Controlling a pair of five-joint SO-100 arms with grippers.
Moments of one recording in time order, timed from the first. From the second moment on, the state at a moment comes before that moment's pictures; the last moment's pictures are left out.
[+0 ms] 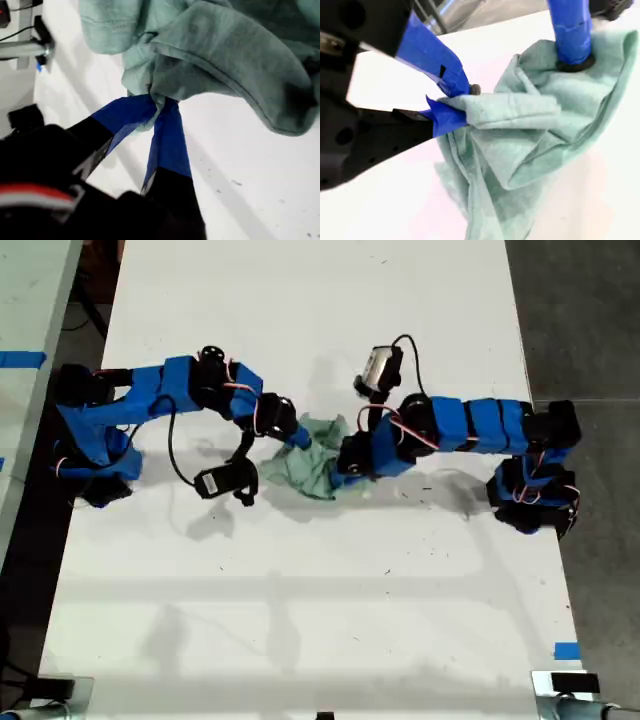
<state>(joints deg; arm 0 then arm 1) -13.4 90.6 66.4 75.1 18.4 1.8 87.1 56.9 86.6 -1.1</state>
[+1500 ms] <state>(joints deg) -30.0 194.9 180.3 38.8 17.3 1.7 199.2 164.5 79.1 -14.5</state>
